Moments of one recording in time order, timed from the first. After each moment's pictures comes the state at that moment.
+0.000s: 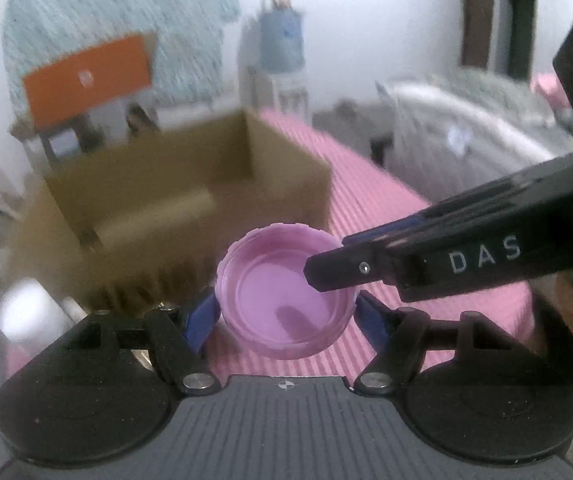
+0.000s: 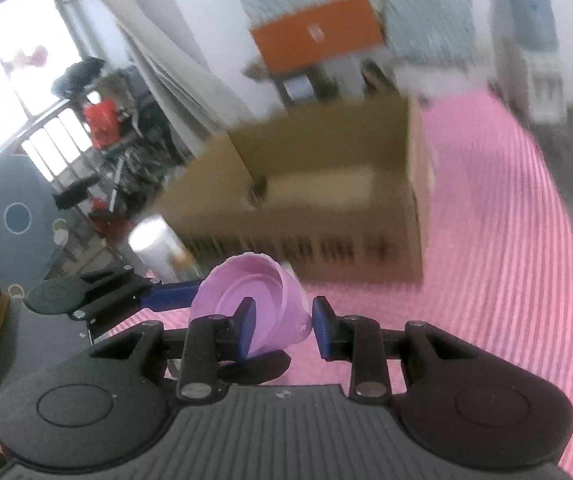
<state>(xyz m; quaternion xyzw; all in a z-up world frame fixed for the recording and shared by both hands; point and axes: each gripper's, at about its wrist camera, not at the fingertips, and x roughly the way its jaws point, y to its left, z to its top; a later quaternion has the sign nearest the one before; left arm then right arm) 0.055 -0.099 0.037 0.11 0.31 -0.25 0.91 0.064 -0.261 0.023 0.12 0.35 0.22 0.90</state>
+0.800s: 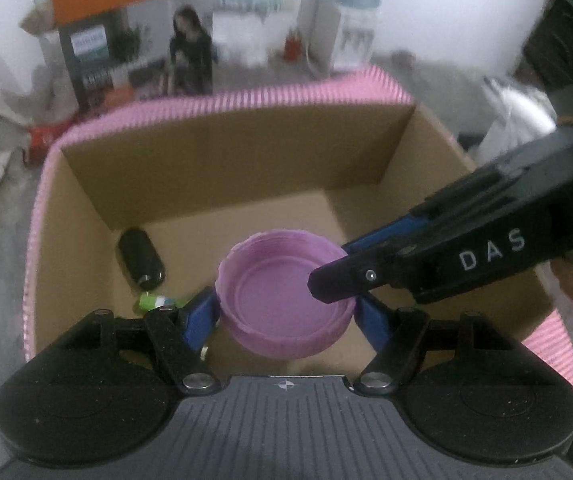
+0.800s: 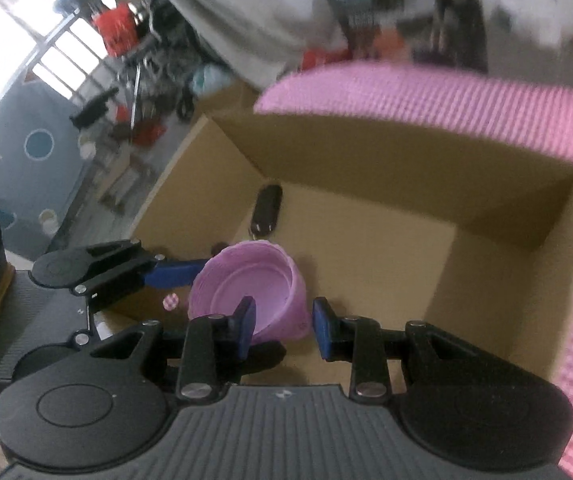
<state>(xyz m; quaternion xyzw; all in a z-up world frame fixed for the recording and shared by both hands) 0.266 -0.051 0.025 0.05 0.49 -0.21 0.85 0.324 -0.196 0.013 0.09 0.54 0.32 0.77</state>
